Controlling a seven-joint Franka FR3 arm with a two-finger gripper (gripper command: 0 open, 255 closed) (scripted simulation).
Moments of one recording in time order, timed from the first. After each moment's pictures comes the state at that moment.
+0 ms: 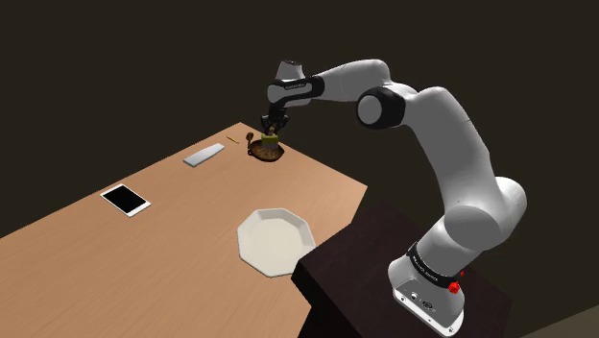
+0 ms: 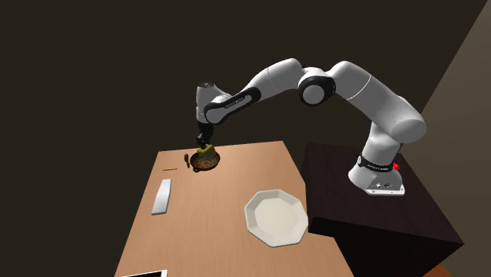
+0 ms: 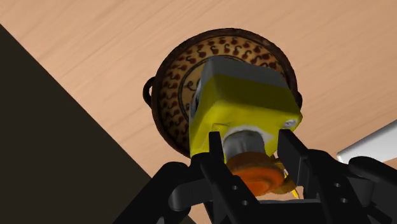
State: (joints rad) arm -0.06 1.04 0.00 -1.07 0.01 2.25 0.11
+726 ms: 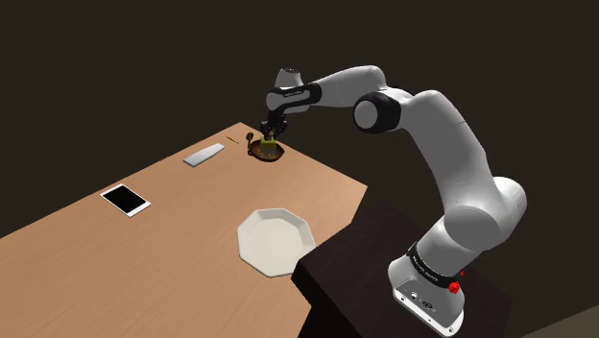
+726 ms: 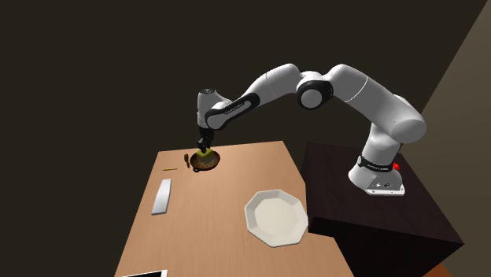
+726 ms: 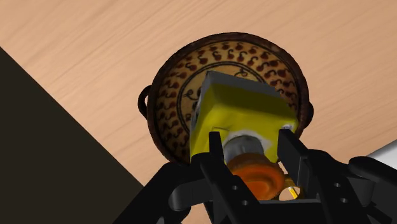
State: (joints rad) arm -0.06 1.09 0.00 -1.06 0.01 2.29 0.10
